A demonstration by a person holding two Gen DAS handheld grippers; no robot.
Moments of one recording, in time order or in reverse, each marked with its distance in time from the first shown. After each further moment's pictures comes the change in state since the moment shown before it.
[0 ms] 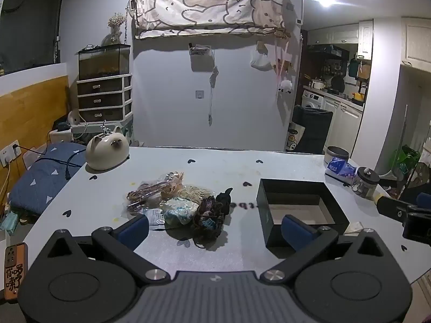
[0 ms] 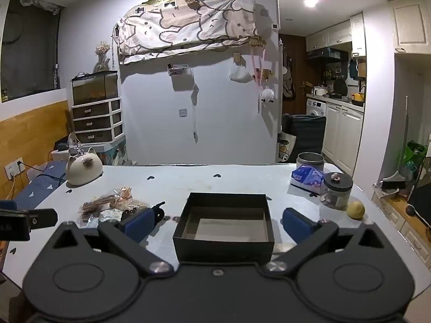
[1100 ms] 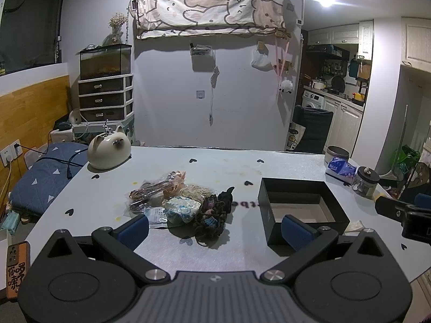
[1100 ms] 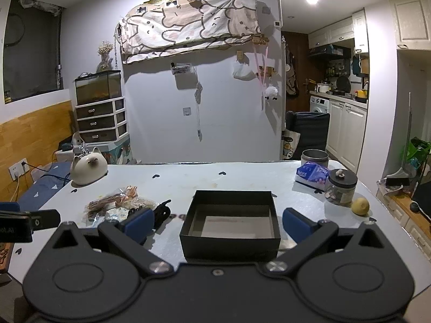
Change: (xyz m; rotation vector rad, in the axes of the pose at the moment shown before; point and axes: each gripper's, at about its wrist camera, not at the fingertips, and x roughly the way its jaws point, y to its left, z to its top) left arm 0.000 0.000 0.000 0.002 0.002 0.001; right arm -0.001 0.003 -0.002 0.005 0.003 0.009
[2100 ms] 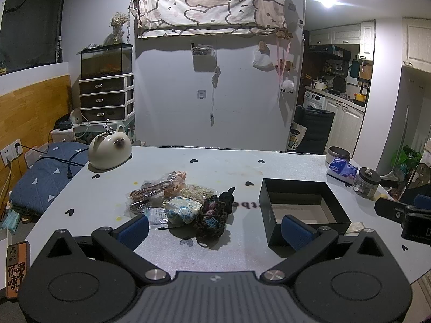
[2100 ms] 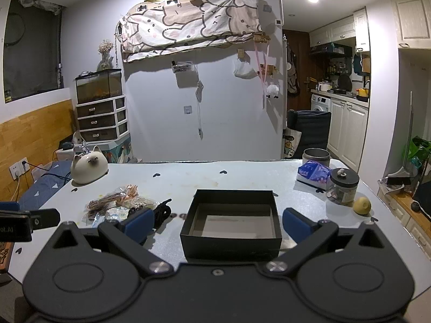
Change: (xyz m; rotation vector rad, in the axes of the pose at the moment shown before) left arm 0.000 0.000 0.000 -0.003 -0.002 0.002; right arm 0.001 0.004 0.000 0.003 0.005 0.003
